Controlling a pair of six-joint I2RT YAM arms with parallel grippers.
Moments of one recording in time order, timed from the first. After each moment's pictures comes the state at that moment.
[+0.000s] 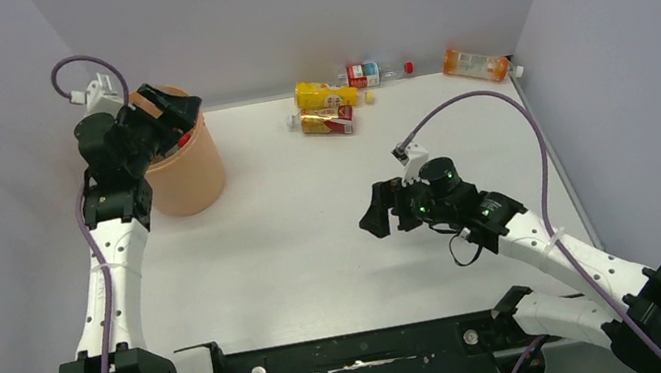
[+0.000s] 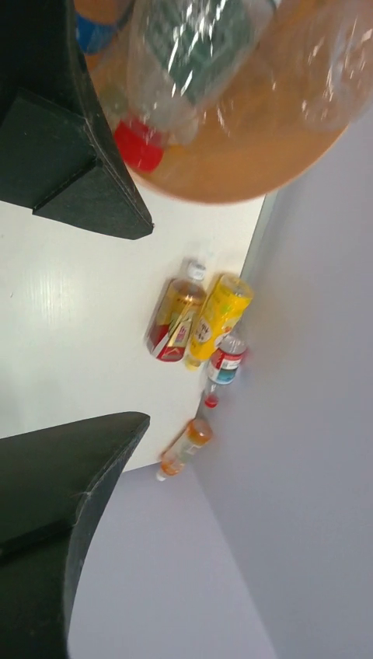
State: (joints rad) left arm 0.08 1.25 1.28 -0.15 0.28 -0.68; right arm 0.64 0.99 0.73 -0.32 -0.18 0.47
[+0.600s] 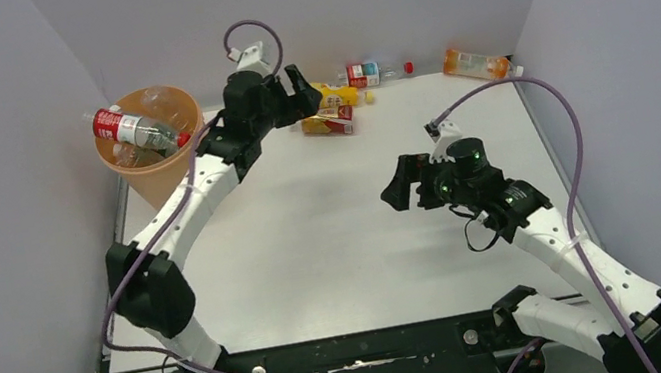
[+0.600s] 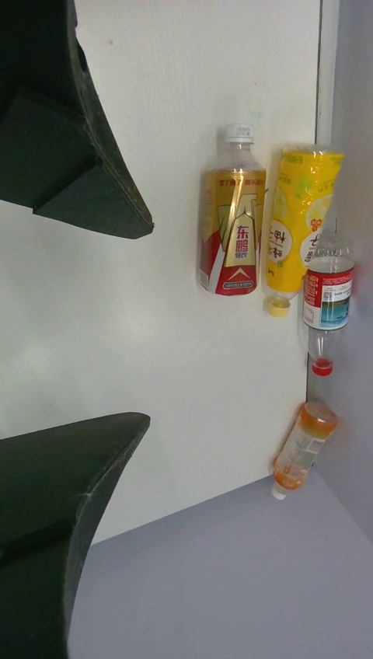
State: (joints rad) left arm -0.48 1.64 1.52 -0.17 0.01 -0.55; right arm 0.45 0.98 0.84 -0.43 -0.16 0.47
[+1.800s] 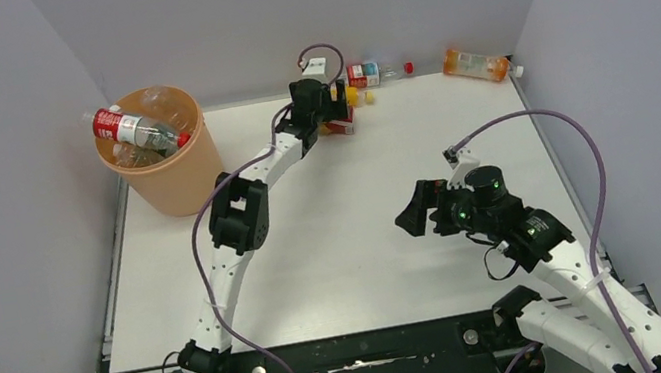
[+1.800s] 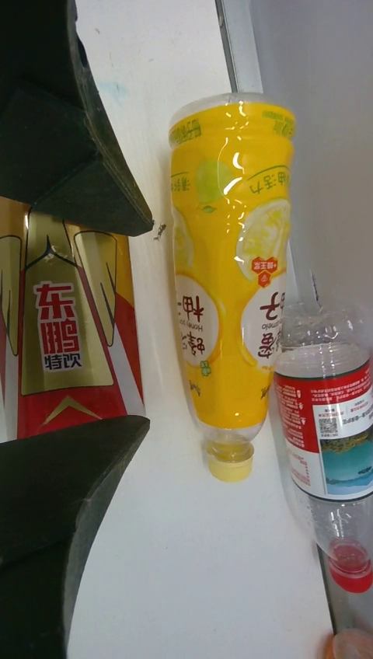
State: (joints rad) left arm -0.52 2.60 2.23 0.05 -0.17 -0.23; right arm 0.45 0.73 0.69 -0.54 -0.18 0.54
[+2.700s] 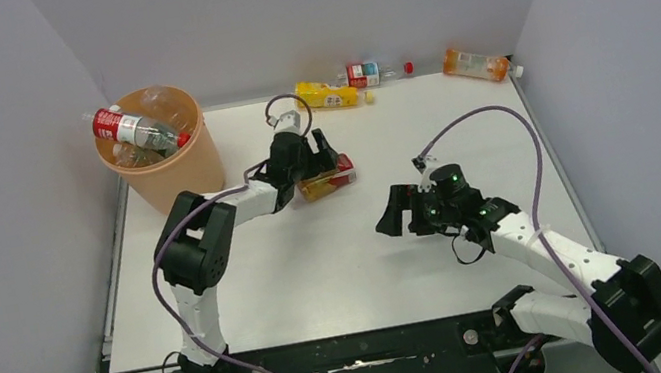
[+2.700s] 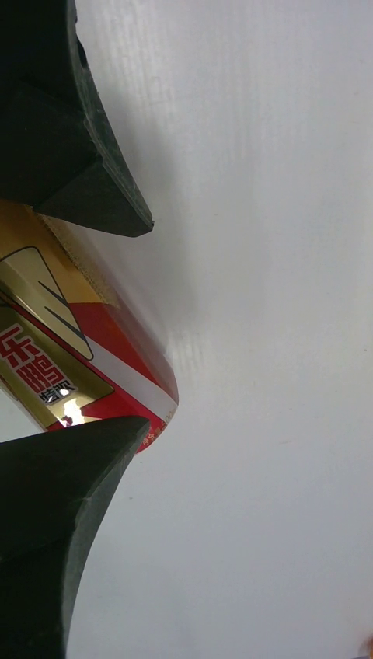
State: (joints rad) left arm -0.54 2.06 1.26 0.32 -0.07 -0.57; right arm 0.46 1.04 0.58 -0.26 -0.26 0.56
